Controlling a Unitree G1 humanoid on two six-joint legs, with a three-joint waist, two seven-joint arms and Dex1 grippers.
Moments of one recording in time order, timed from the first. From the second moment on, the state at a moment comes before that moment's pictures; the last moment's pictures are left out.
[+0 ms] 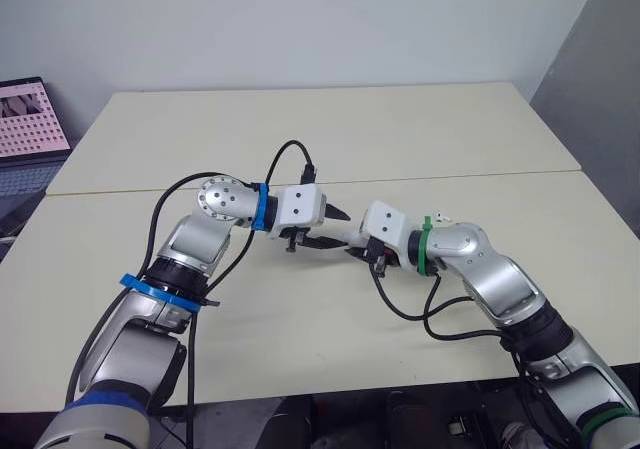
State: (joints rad) left arm -0.82 0.57 -0.33 0.33 -0.12 -0.12 -1.29; right arm -0.62 -0.48 0.43 -0.16 0.06 0.58 0.79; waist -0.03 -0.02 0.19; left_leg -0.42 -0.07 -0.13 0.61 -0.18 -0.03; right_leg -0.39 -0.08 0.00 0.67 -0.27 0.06
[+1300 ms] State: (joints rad) left arm -0.77 0.48 -0.10 0.35 -0.34 0.30 -1.27; right arm -0.50 -0.45 0.17 -0.36 0.14 0.73 0.73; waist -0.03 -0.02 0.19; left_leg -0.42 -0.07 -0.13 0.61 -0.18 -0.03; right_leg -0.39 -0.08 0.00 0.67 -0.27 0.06
